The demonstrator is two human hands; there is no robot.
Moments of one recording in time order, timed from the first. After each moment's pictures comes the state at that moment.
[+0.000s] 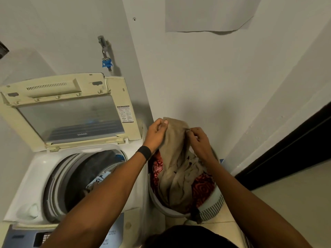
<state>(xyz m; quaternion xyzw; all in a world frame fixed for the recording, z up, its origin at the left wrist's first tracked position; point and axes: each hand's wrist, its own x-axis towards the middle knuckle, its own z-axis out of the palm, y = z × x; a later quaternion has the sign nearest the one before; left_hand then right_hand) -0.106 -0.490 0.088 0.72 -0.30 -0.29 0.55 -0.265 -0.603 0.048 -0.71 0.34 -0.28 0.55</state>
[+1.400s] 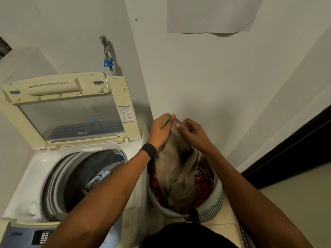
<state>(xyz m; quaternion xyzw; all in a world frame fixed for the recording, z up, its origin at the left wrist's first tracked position) -0.131 -0.501 0.130 0.72 -0.34 -0.22 0.56 -0.255 -0.609 0.108 -0.78 0.23 -0.21 0.54</state>
